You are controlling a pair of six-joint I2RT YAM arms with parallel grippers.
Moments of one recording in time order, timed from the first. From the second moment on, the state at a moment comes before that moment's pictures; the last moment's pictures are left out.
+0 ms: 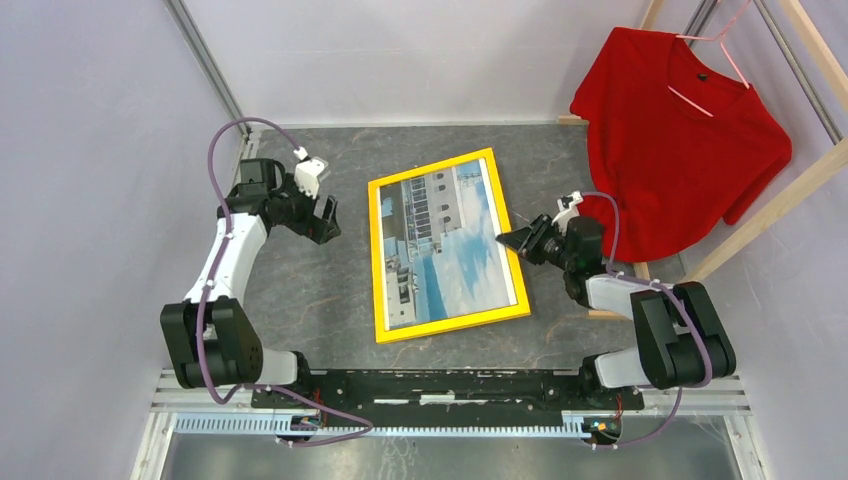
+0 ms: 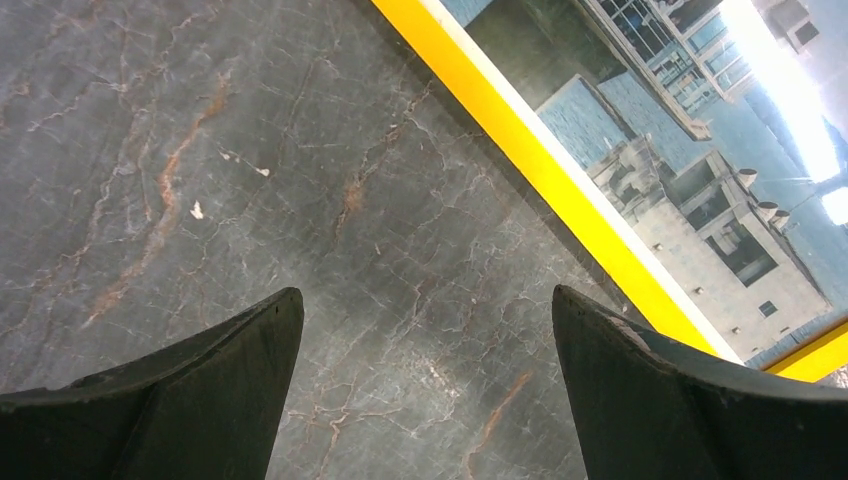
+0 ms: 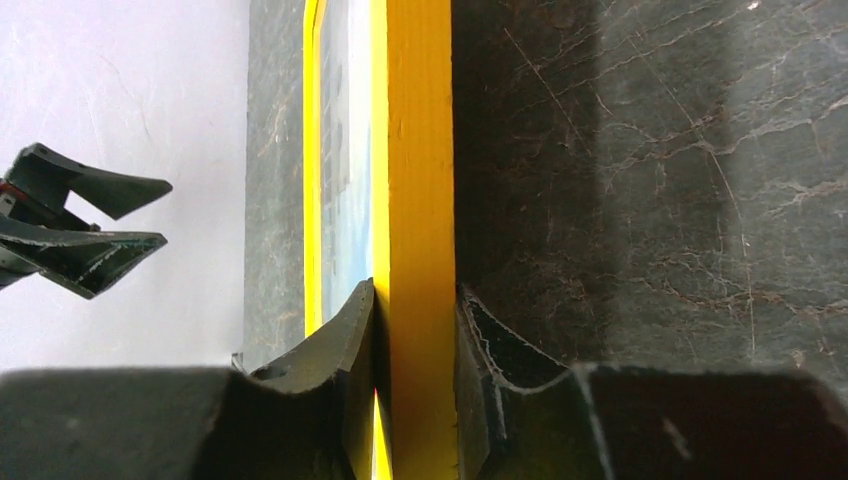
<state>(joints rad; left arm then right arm) 0.09 1.38 1.10 -0.65 0.54 0.51 0.17 1.39 0.43 0.56 -0.48 0.85</state>
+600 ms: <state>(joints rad) 0.09 1.40 0.99 -0.49 0.53 0.41 0.31 1.53 0.43 0.64 -0.19 0.75</state>
